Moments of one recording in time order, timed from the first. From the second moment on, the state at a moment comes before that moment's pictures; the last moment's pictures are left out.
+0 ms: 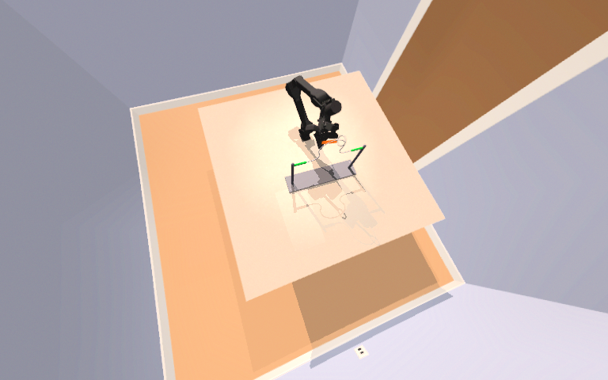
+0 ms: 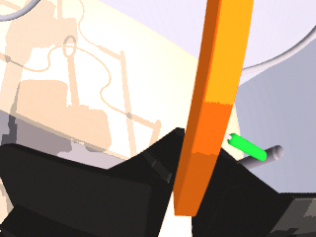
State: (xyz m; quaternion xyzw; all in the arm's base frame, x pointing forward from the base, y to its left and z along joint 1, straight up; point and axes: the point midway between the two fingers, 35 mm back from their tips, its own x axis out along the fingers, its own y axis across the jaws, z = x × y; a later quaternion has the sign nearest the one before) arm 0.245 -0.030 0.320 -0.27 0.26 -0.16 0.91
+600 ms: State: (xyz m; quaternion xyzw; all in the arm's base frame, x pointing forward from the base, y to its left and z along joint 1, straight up) arm 0.245 -0.040 0.329 -0.39 0.24 -0.19 0.87
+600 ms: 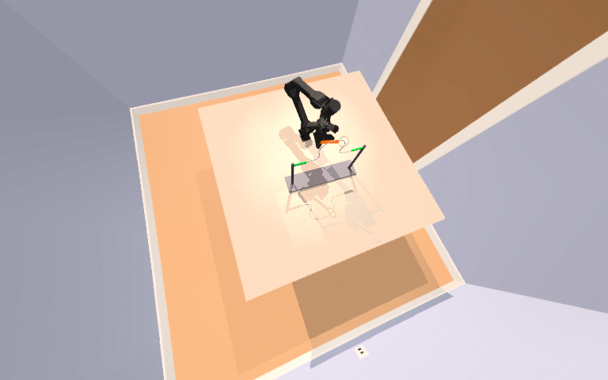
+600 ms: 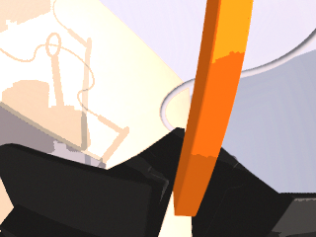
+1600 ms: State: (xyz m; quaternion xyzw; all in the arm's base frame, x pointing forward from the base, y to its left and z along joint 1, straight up) arm 0.245 -0.051 0.348 -0.58 0.20 -0.24 0.75
